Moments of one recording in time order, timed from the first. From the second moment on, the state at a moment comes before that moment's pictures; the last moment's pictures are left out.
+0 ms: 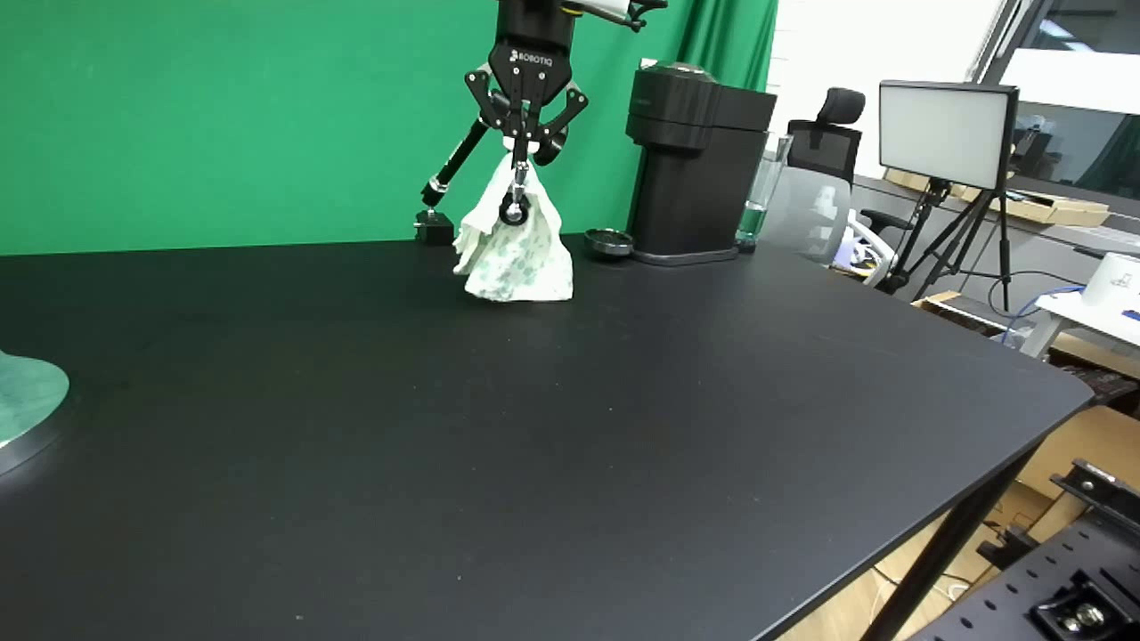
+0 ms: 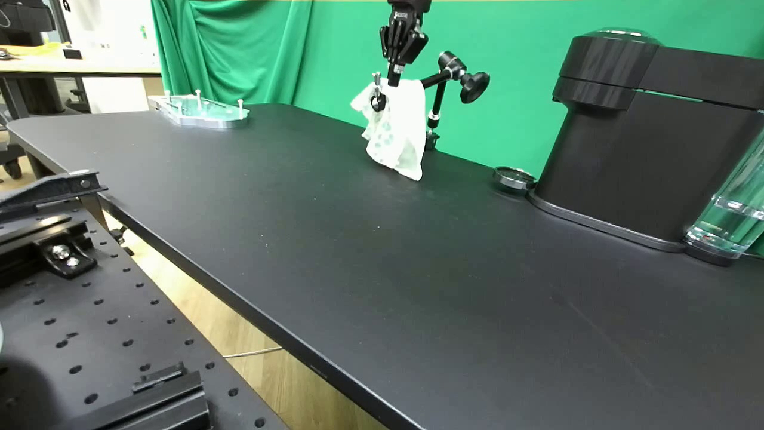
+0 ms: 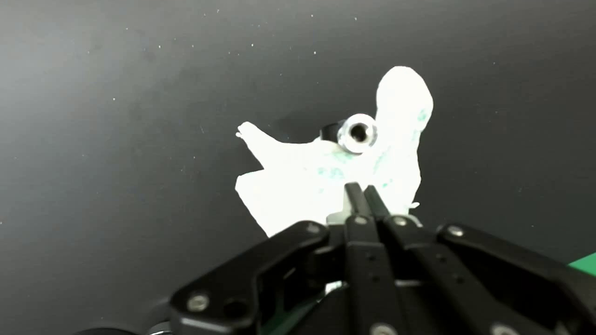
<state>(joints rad) 0.13 0.40 0.02 -1.85 0.06 2.26 0.51</state>
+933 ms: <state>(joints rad) 0.18 0.11 0.09 -2.01 -0.05 2.18 0.50</state>
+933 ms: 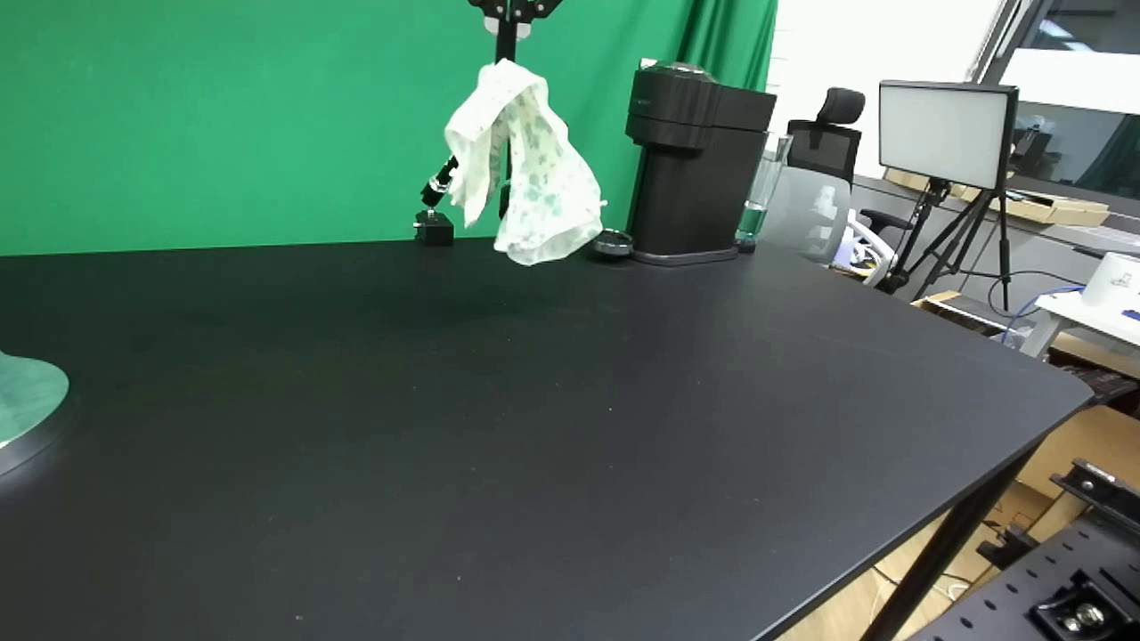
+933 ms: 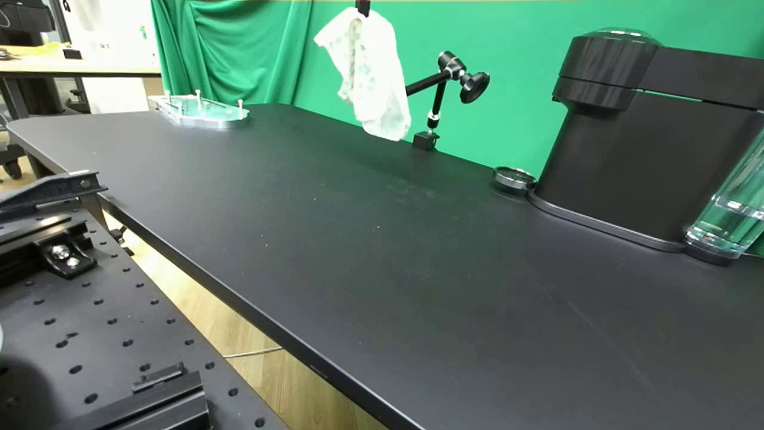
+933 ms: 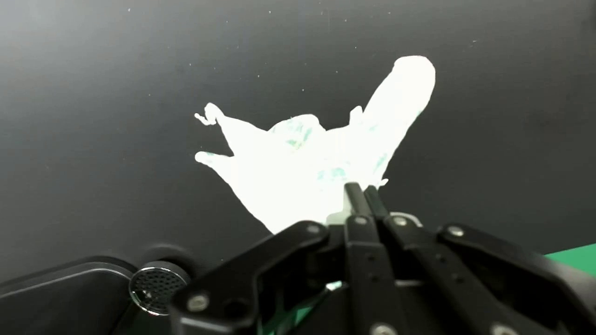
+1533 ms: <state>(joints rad) 0.28 0.17 0.19 -2.00 -0.20 2.19 0.51</state>
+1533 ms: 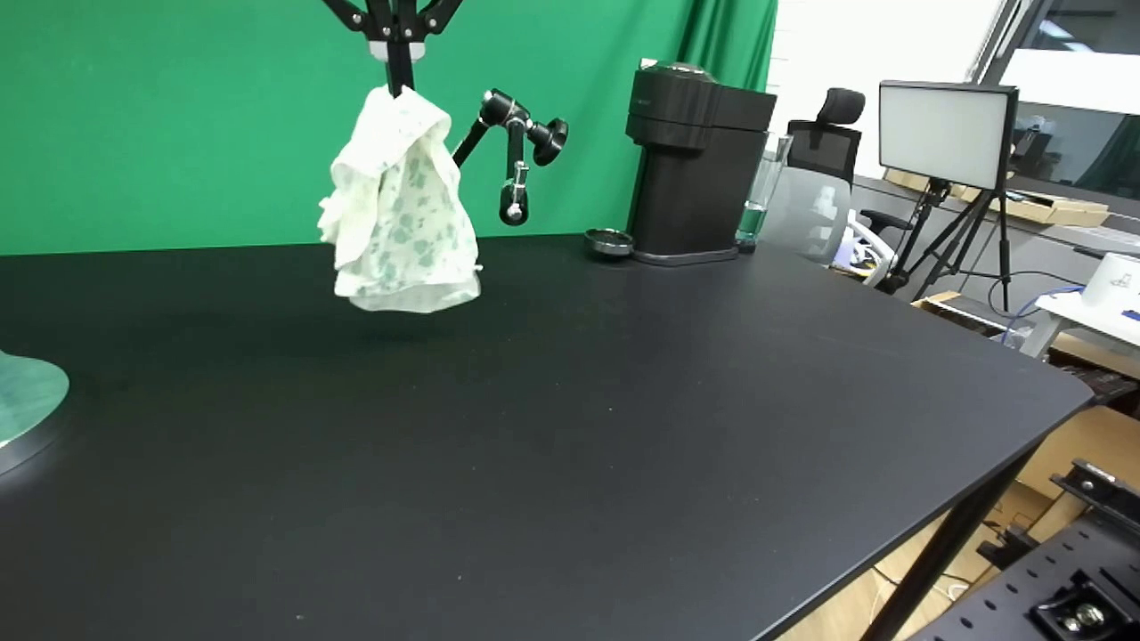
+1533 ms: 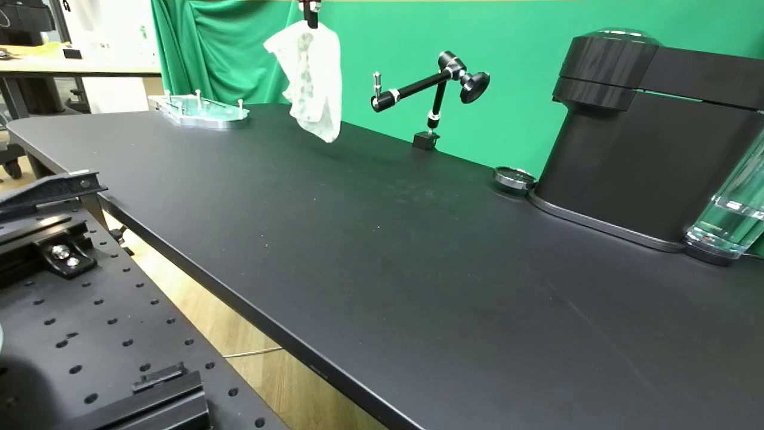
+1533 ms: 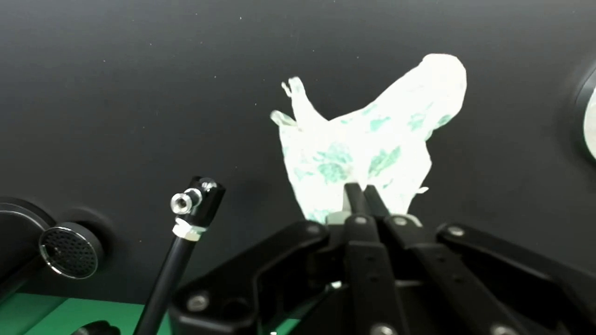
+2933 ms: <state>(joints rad) 0.32 0.14 0.20 -2.12 -0.39 2.22 0.27</state>
